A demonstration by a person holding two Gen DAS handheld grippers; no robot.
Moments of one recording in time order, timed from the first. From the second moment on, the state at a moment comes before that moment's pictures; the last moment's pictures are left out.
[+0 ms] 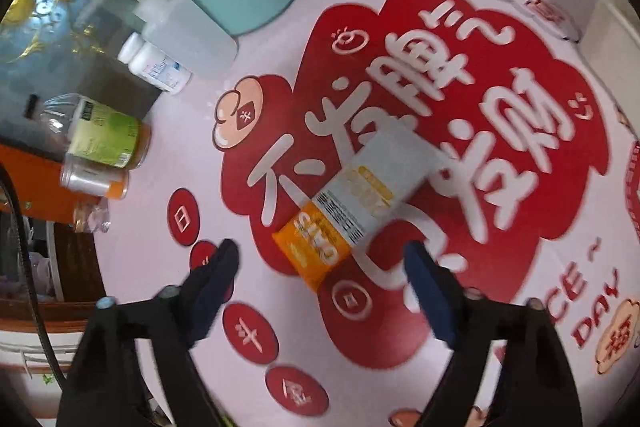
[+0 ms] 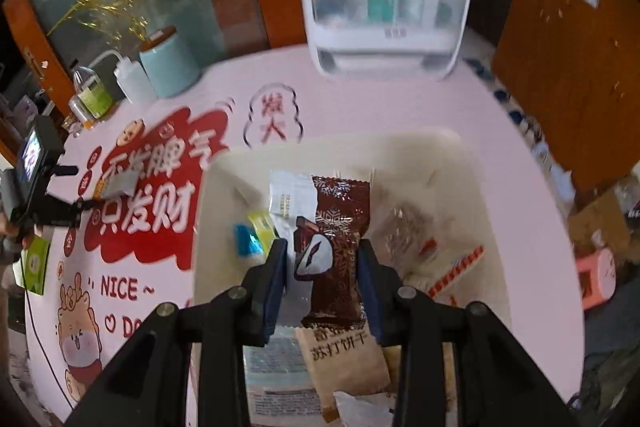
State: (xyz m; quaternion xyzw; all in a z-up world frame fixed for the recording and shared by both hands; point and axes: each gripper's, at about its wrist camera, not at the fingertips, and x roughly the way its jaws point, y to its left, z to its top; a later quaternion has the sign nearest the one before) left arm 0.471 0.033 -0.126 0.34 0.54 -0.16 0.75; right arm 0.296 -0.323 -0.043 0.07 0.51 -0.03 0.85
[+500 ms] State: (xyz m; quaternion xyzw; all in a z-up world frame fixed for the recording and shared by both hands) left arm 0.502 0.034 -0.171 0.28 0.58 -0.32 0.70; right arm 0.284 -0.357 -0.080 0.13 0.53 -0.03 0.84
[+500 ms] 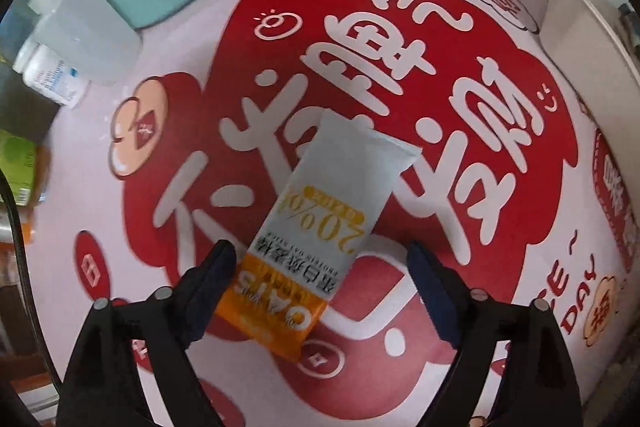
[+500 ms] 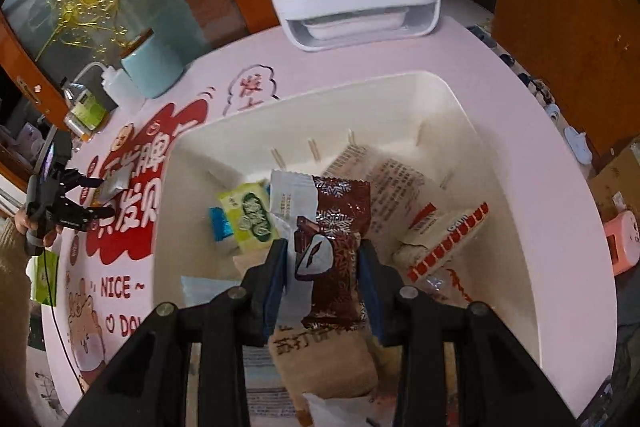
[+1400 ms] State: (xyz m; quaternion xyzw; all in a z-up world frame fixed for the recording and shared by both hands) left arm 0.326 -0.016 -0.061 0.15 0.53 -0.27 0.79; right arm 0.233 -0.325 -0.060 0.05 0.48 -0.07 0.87
